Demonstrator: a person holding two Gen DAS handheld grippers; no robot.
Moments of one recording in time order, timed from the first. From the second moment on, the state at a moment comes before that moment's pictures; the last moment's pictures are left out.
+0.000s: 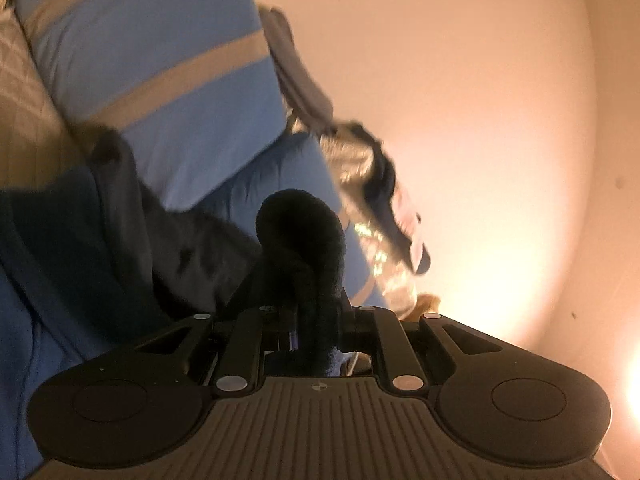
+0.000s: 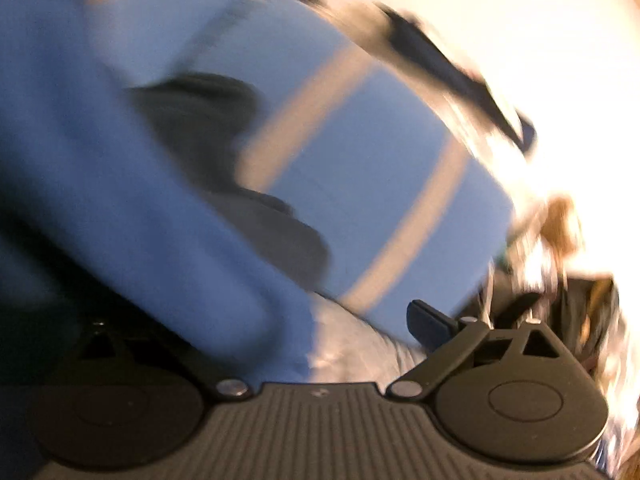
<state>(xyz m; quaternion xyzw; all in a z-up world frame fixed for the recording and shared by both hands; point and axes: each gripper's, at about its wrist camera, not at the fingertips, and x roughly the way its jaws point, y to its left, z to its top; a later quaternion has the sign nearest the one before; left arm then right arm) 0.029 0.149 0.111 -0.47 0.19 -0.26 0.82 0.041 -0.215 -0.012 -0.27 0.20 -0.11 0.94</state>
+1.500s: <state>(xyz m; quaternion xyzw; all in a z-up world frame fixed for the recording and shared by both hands) 0.053 0.165 0.075 -0.36 0.29 -0.10 0.88 0.099 -0.341 -0.025 -0.10 0.34 -0.01 0.94</state>
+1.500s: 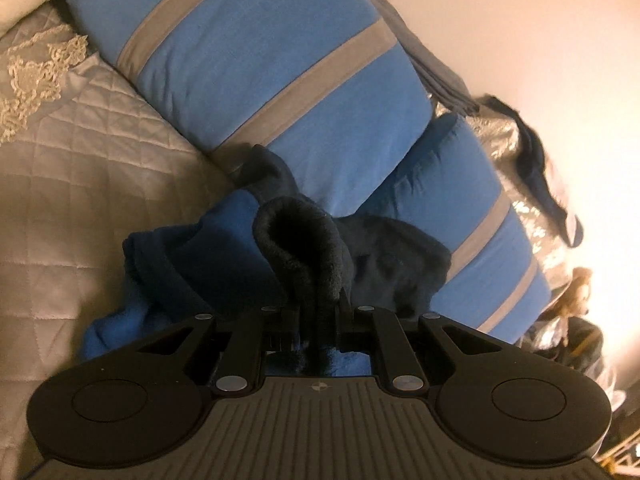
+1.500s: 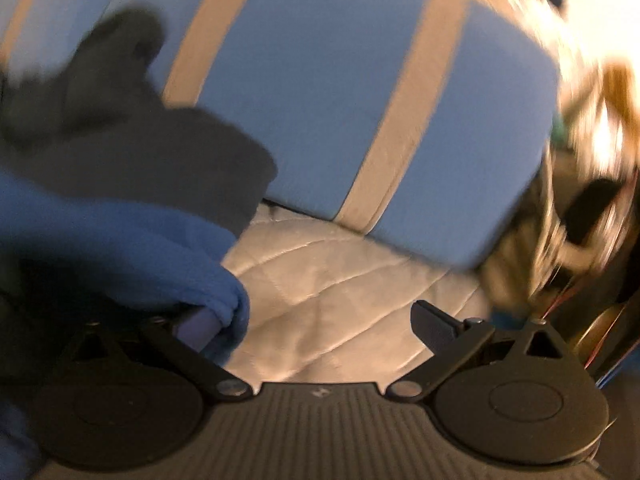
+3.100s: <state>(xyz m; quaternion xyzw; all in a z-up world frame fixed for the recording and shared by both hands) 0.045 0.163 0.031 -0.17 0.37 -0.06 0.91 0.041 -0.325 -0.006 0.15 0.41 0.12 0.89</state>
